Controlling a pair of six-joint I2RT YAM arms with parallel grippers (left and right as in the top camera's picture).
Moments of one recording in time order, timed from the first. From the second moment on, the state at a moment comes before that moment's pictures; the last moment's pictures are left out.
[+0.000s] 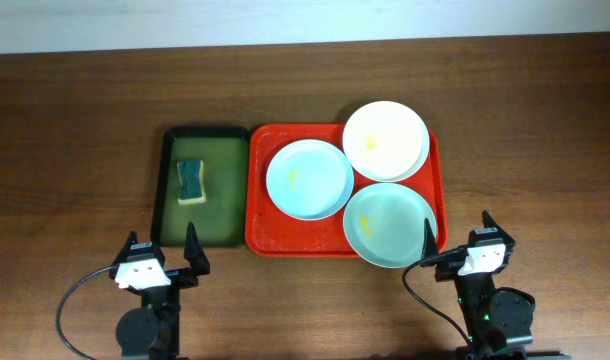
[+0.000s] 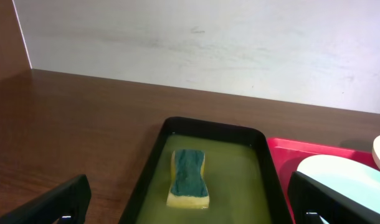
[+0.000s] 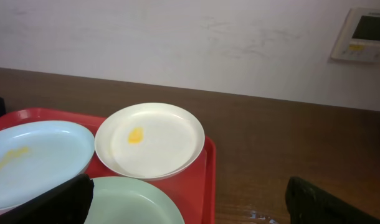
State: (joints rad) left arm 0.01 0.01 0.01 -0.07 -0.08 -0.12; right arm 0.07 0.01 0.01 -0.07 0.00 -0.08
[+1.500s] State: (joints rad) left arm 0.01 0.01 0.01 -0.05 -0.09 -0.12; right arm 0.07 0.01 0.01 -0.07 0.00 -0.08
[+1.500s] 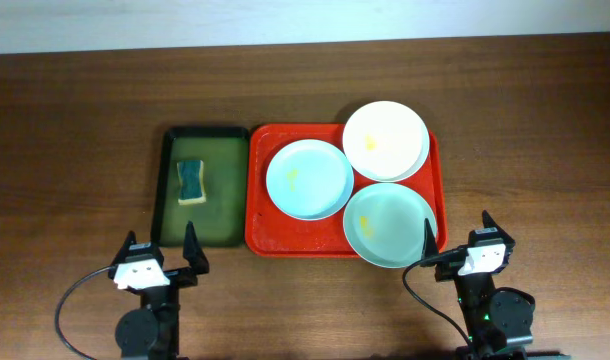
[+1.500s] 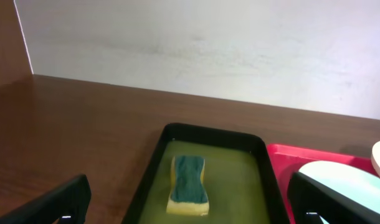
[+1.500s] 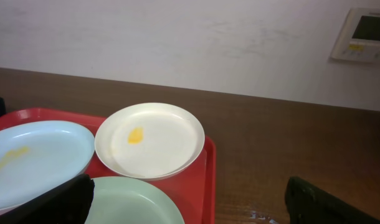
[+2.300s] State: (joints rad) left arm 0.01 1.30 1.84 -1.24 0.17 -0.05; right arm 0.07 1.17 1.53 -1.22 -0.15 0.11
